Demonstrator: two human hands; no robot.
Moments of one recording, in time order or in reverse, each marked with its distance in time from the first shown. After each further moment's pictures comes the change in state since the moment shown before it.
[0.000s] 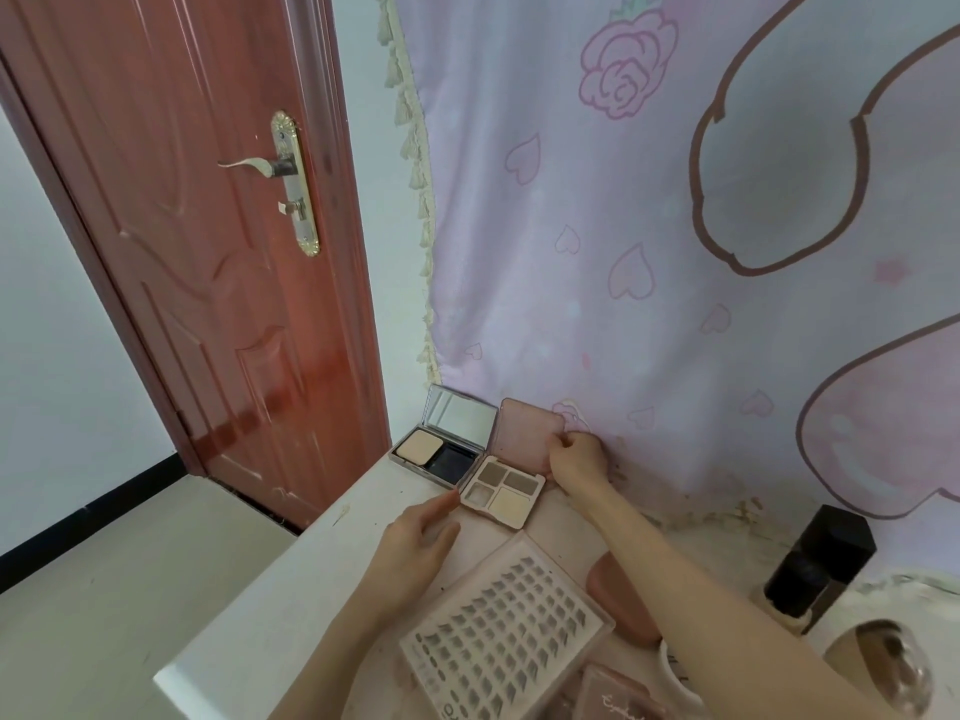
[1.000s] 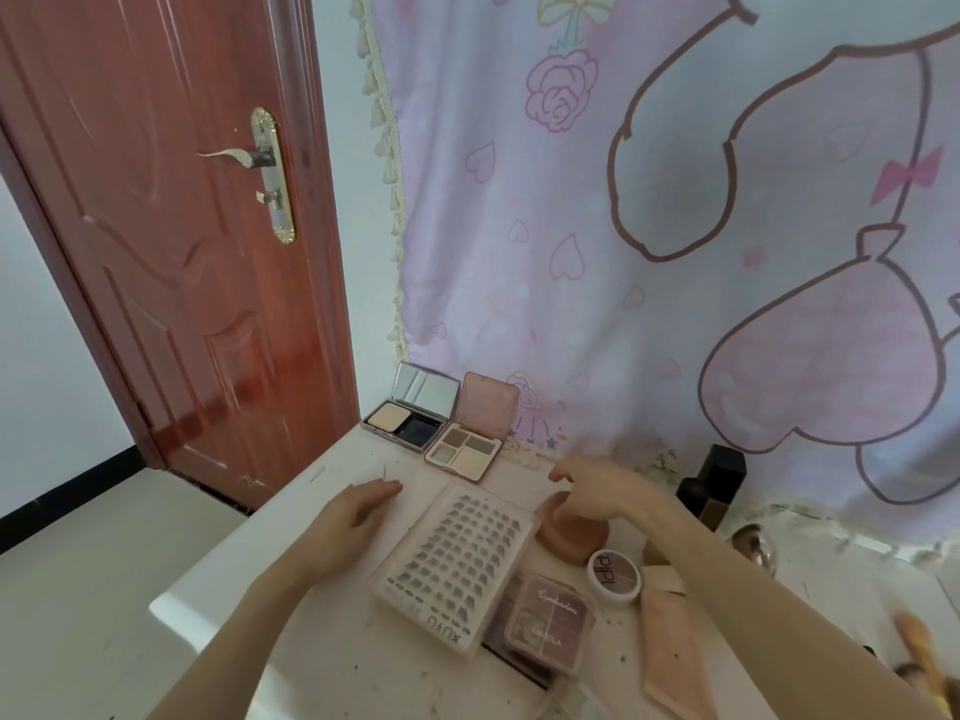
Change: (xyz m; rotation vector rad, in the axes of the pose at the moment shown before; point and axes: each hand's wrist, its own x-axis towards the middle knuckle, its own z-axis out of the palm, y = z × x) left_hand -0.035 -0.009 -0.033 0.243 -0.151 0.078; right_hand -0.095 0.000 -0.104 -1.045 -0.486 -0.219
